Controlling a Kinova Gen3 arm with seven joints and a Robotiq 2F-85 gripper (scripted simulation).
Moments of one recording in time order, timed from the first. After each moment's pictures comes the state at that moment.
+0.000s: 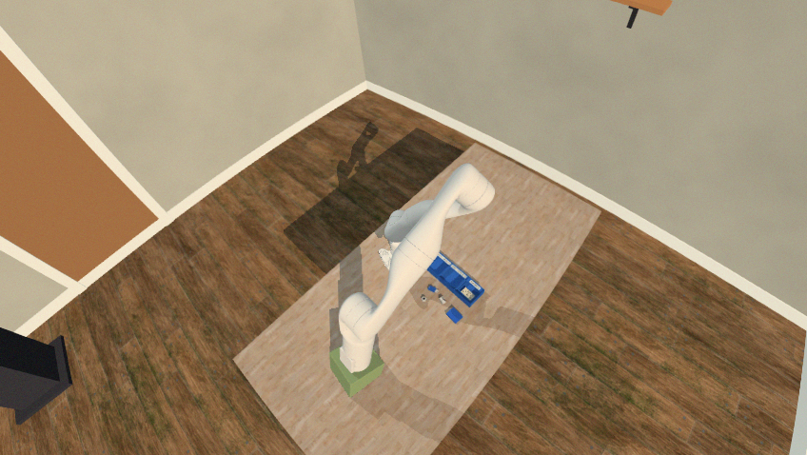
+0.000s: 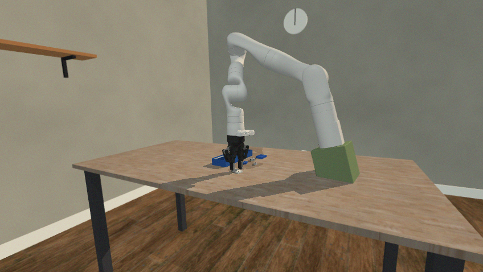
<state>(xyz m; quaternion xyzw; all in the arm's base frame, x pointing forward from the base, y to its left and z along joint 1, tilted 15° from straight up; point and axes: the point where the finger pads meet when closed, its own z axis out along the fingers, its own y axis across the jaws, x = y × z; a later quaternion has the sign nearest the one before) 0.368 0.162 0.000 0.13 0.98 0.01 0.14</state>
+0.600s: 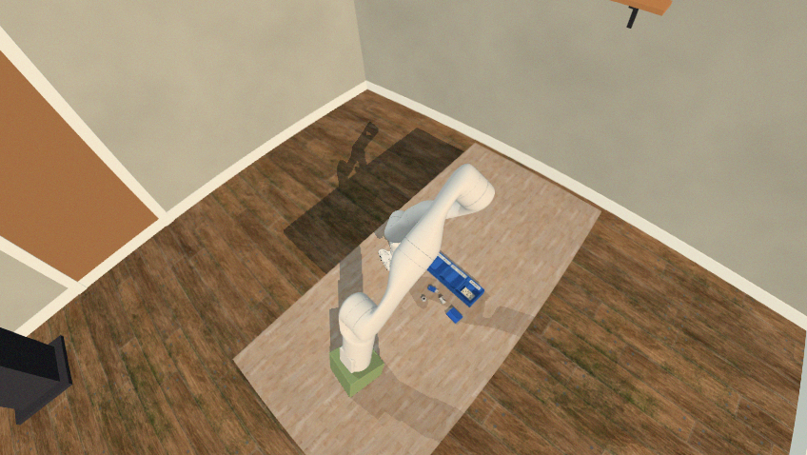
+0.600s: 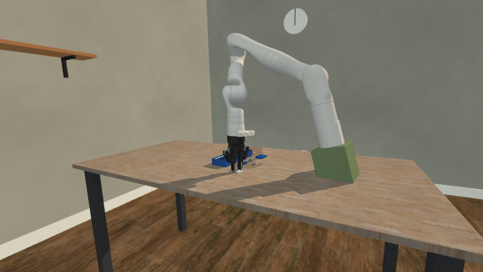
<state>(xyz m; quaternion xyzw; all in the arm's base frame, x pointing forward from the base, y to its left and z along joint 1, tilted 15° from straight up) 0.367 0.162 -0.002 0.13 0.98 0.01 0.13</state>
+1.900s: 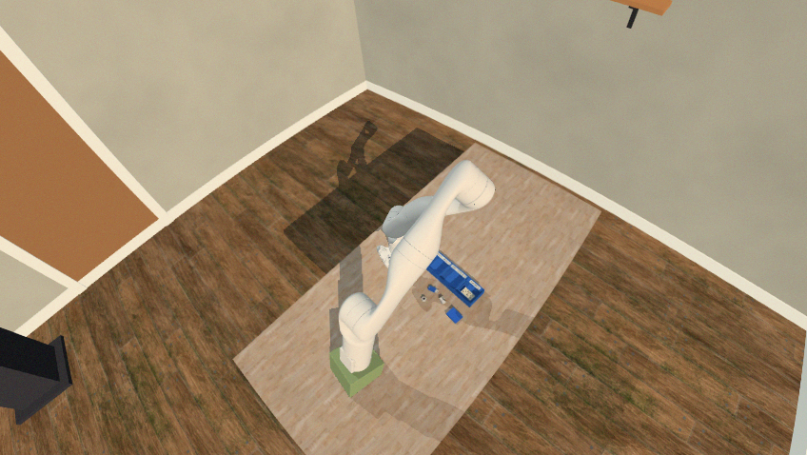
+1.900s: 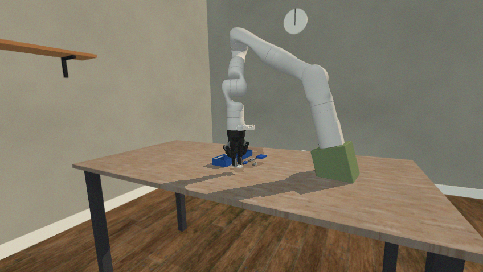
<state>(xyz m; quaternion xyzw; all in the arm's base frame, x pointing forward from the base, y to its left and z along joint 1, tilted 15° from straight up) 0.358 0.165 0.020 0.13 0.98 0.00 0.13</state>
